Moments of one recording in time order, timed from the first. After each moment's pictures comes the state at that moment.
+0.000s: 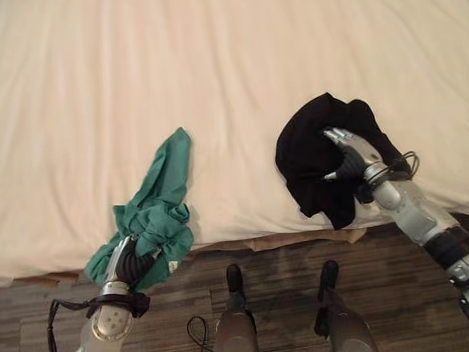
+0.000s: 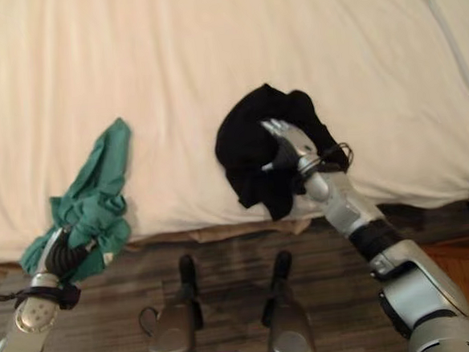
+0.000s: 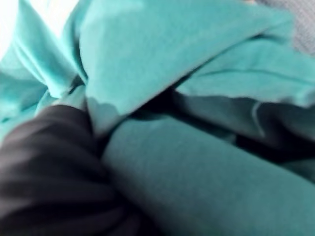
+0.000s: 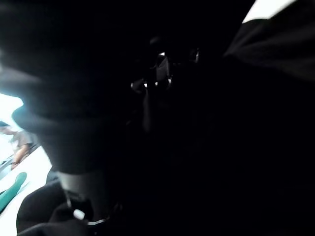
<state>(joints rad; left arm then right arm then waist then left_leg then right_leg) 0.25 0.58 0.08 0.09 0.15 -0.13 -0.01 -0.68 -0.57 0.52 0.50 -0.38 -0.08 -0.14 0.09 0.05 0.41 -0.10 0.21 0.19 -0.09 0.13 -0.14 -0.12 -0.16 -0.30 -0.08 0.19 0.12</state>
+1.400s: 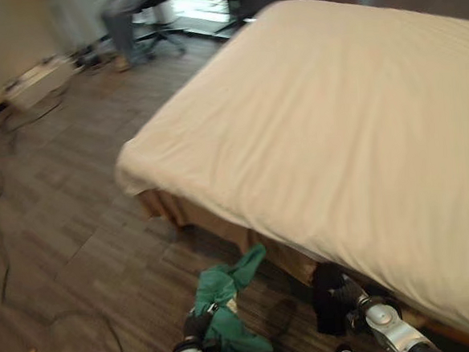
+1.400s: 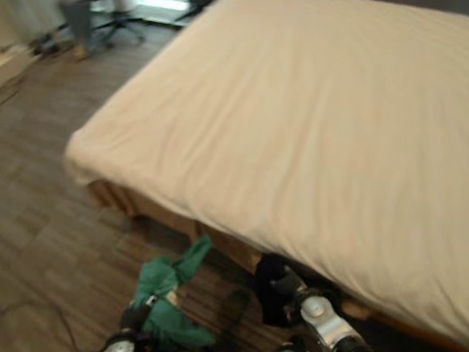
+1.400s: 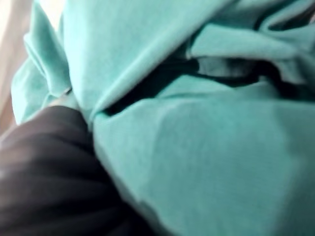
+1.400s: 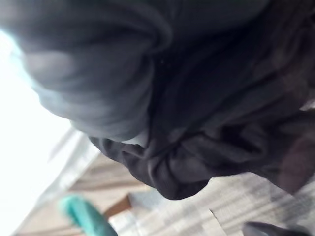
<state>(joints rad) 0.19 0.24 -0.19 0.61 -0.35 -0.07 0.07 -0.06 -0.27 0.43 0.76 0.11 -0.08 0.00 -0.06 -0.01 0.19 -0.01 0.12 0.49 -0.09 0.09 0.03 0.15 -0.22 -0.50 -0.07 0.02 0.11</state>
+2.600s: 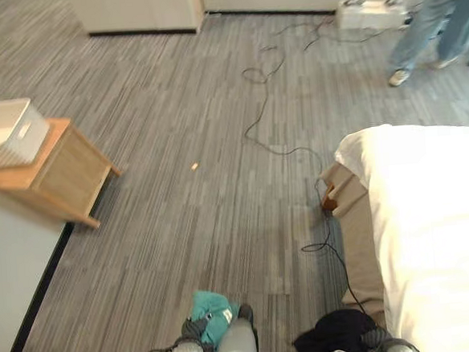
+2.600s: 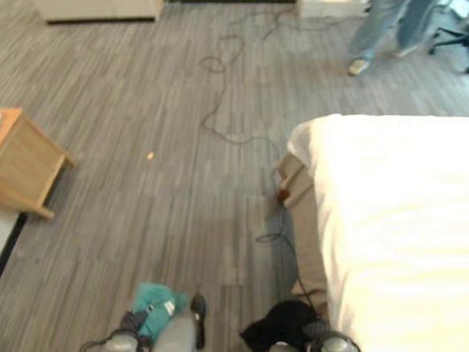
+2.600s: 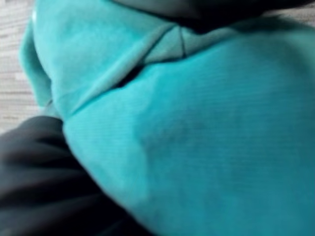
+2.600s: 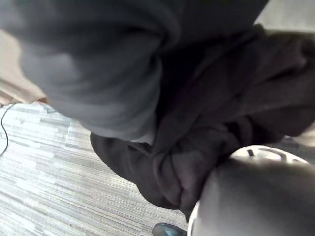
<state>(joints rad) -0.14 0.20 -0.23 1.26 -0.19 -0.10 0.12 -0.07 -0.24 0.35 1.18 0.22 -0.07 -0.05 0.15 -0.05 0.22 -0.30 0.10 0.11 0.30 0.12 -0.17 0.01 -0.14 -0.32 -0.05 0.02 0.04</state>
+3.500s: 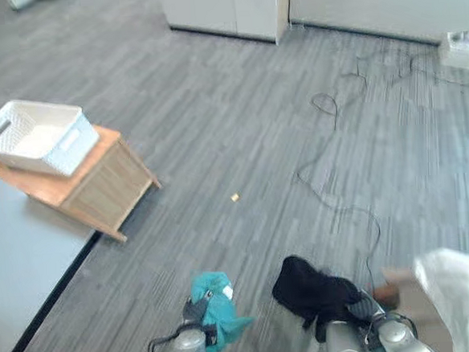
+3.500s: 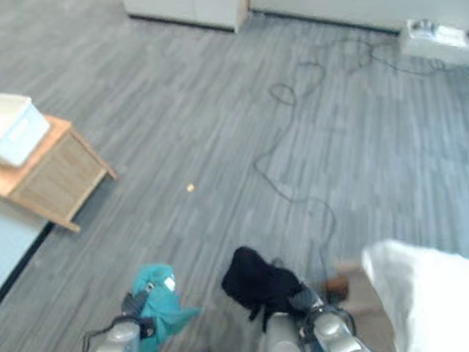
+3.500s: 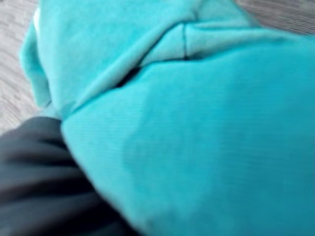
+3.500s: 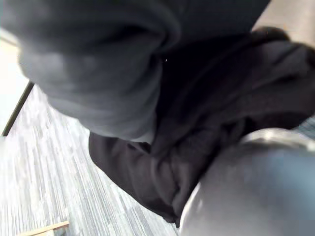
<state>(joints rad) -0.06 0.18 -0.21 1.05 -0.27 -0.15 0.16 0.01 -0.31 0.35 0.83 0.00 -0.09 -0.06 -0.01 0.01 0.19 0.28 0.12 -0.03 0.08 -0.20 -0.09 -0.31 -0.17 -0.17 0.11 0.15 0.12</state>
